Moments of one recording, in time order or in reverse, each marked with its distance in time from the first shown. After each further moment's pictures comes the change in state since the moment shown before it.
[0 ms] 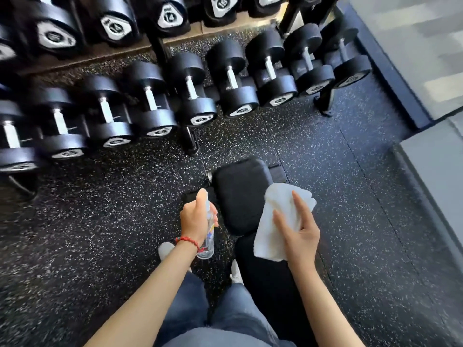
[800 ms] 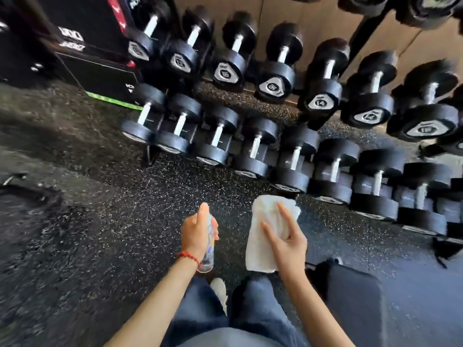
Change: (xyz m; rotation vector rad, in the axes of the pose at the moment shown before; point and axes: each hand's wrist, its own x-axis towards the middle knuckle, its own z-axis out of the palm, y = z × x) left_hand 0.118 -0.009 -0.384 -0.339 0.518 -0.051; right_hand -0.111 -0.136 0.405 -0.073 -0.695 -0.268
